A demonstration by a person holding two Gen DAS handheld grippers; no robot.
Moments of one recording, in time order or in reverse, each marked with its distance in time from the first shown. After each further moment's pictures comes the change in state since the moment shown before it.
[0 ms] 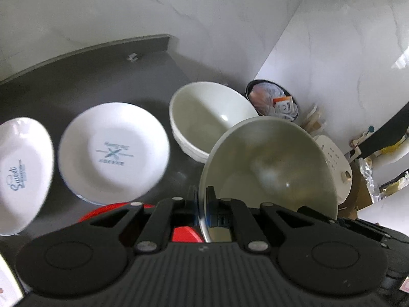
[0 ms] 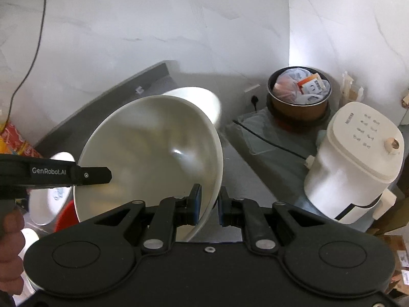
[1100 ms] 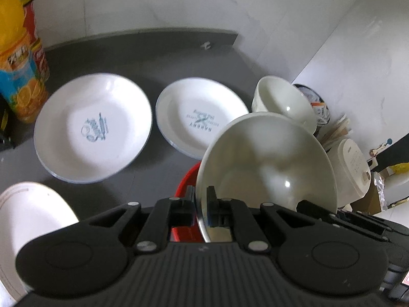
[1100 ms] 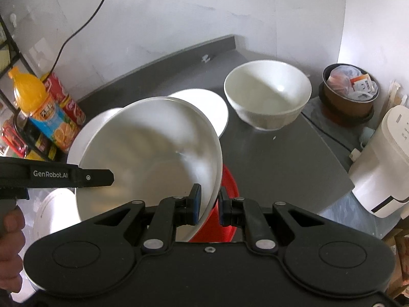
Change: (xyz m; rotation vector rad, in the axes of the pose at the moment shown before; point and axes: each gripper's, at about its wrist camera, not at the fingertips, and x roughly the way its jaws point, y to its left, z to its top) left arm -0.063 0.102 -0.046 -0.135 0.034 0.081; right arm -0.001 0.108 -0.038 -0.139 0.095 0.092
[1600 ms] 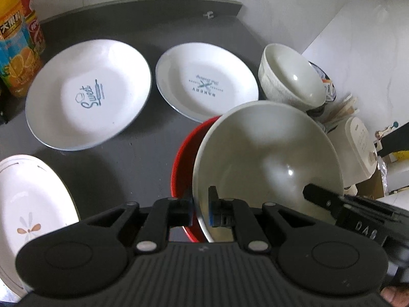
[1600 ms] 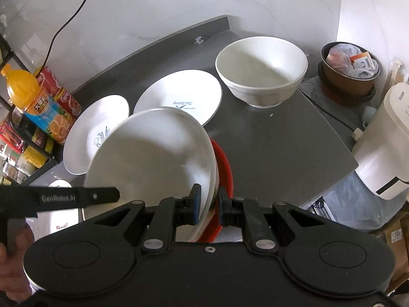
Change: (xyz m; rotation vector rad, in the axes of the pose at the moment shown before) left arm 0.025 0.002 -0.021 0.004 0.103 0.008; right arm 0.010 -0.015 -0.008 0.049 0.064 0.018
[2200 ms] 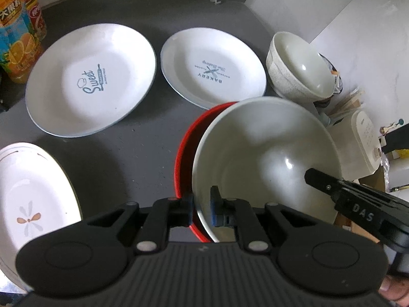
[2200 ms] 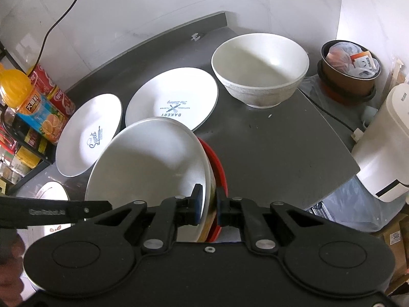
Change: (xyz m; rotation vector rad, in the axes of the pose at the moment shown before) left arm 0.004 0.003 -0.001 -0.029 0.056 0.013; right arm 0.015 -0.002 0.007 -0.012 0.015 -0.015
